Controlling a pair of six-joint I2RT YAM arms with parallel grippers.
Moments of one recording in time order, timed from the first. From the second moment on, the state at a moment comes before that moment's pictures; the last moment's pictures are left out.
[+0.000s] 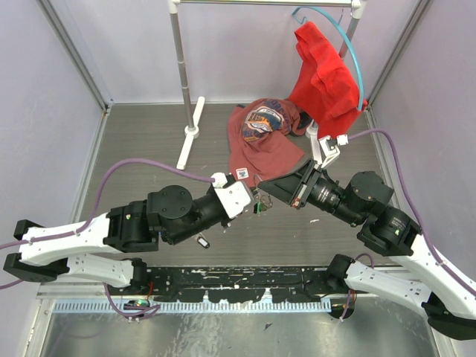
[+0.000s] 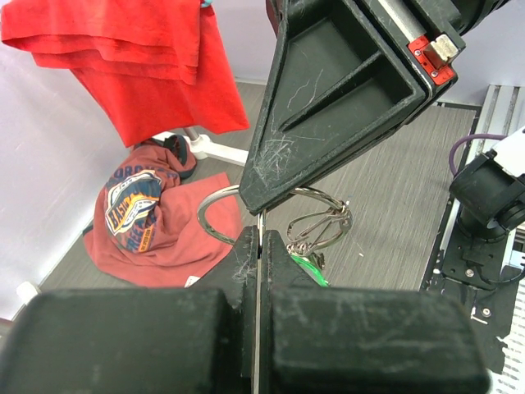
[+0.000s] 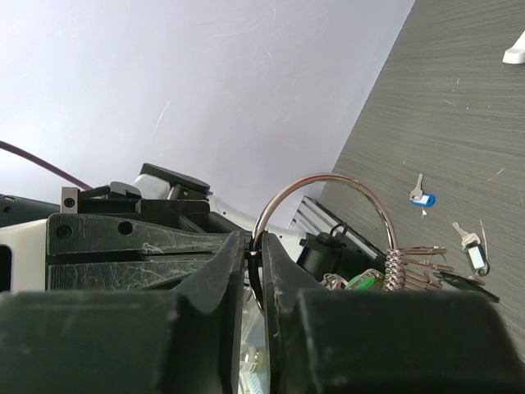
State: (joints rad) left arm -1.50 1.11 1.35 -0.32 -0.46 0.26; right arm 0.92 0.72 1.09 -0.37 -0.07 1.05
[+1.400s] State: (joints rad) left arm -1.19 0.89 1.08 -0.59 -0.57 -0.21; right arm 0.92 0.95 1.33 -0.84 0.44 1.00
